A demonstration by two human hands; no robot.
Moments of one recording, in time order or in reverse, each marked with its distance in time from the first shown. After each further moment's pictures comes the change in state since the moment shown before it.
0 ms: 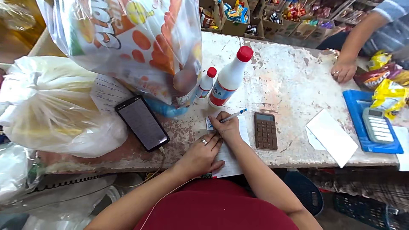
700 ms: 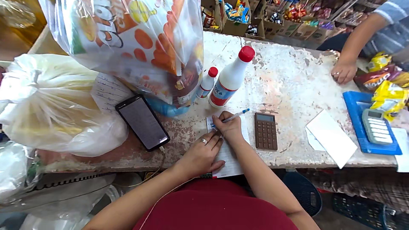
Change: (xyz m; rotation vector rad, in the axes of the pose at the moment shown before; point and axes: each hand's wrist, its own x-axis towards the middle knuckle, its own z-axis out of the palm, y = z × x) left_hand 0.000 0.000 0.000 -0.013 0.009 -0.011; right_hand -0.001 0.000 -0.005 -0.054 0.022 -0.024
